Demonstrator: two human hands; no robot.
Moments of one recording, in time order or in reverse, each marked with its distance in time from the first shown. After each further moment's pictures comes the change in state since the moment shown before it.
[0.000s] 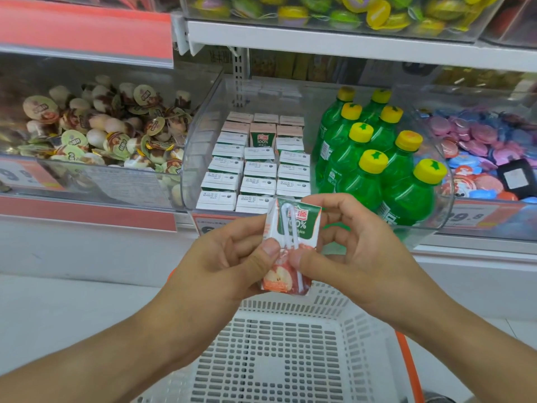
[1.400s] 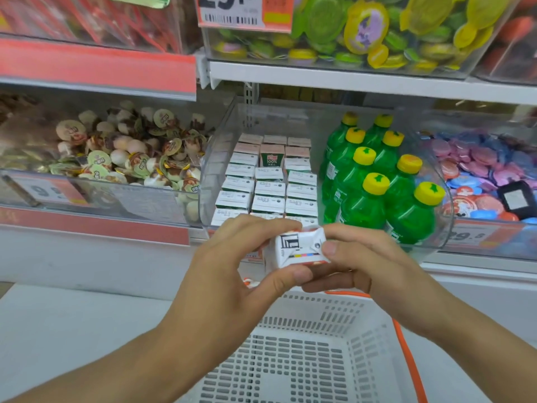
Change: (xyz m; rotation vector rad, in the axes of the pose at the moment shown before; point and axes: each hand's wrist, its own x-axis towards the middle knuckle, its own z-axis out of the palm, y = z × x) left_hand -0.009 0.018 -0.001 0.864 0.203 0.579; right_hand 0.006 -0.013 -0.015 0.190 -0.260 0.079
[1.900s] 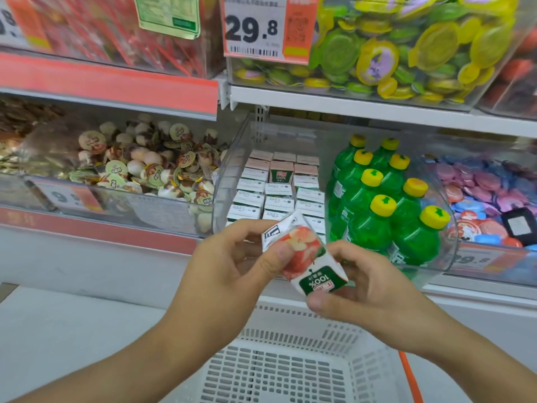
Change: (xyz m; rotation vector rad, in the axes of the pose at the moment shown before) left_hand 0.011 0.005 -0.010 -0.459 0.049 -0.318; right_hand -0.002 0.006 0.001 -0.200 0.004 -0.046
